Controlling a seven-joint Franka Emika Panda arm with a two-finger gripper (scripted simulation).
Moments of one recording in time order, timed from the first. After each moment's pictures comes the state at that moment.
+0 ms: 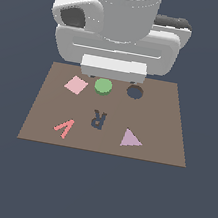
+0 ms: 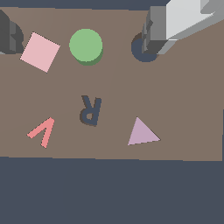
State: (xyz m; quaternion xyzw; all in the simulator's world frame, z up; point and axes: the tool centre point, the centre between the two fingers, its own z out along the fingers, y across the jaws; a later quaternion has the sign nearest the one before) arm 0.006 -0.004 0.178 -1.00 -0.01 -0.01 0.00
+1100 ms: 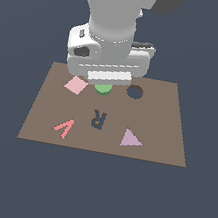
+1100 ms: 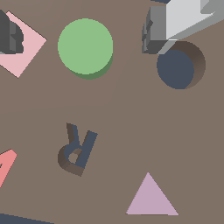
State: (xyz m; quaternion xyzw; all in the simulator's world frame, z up) arm -0.045 -0.020 0.094 -1.00 -0.10 0.00 0.00
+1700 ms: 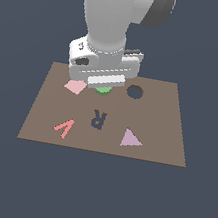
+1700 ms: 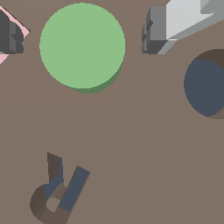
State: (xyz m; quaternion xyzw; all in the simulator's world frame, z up) arm -0.067 -0.033 0.051 -0.99 -0.14 0.00 0.00
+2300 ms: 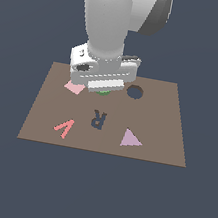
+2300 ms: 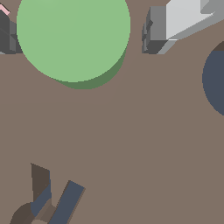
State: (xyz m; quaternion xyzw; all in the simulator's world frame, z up) arm -0.068 -0.033 0.031 -0.99 -0.14 0.00 0.00
